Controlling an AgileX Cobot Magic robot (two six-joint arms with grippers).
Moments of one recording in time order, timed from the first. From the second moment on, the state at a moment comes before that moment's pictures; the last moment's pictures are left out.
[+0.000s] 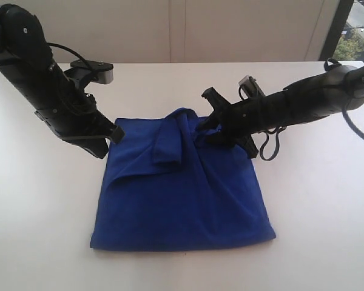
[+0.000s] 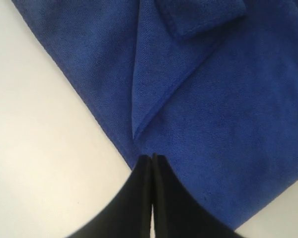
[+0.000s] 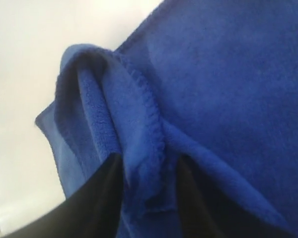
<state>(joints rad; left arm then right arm) -0.42 1.72 -1.23 -0.31 0.90 0.32 0.23 2.17 -1.28 1.44 0.60 -0.50</state>
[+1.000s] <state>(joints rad) -0.46 1.73 -1.20 -0.50 0.65 0.35 0.23 1.99 -1.28 1.17 0.53 -0.77</state>
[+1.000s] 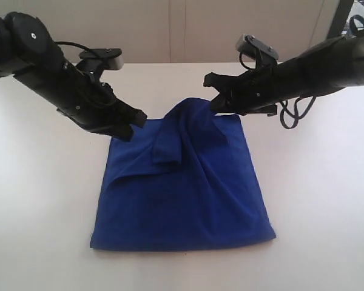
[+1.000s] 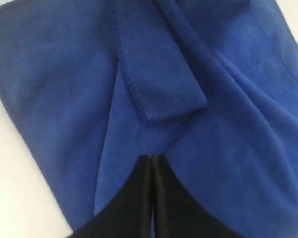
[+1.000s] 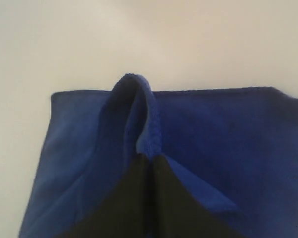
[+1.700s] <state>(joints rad) -0.51 1.95 -1.19 -0.71 0.45 0.35 0.23 1.98 -1.28 1.07 0.53 -0.76</state>
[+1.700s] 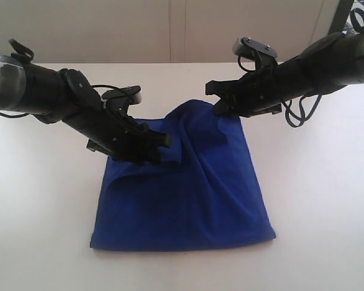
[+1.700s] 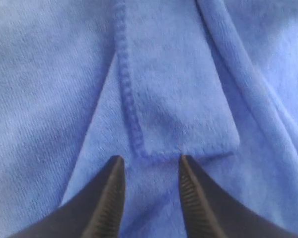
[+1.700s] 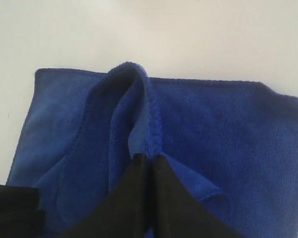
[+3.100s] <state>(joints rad) -0.54 2.00 -1.19 -0.96 0.37 0.47 0.23 1.98 -1.28 1.06 0.53 -0.76</state>
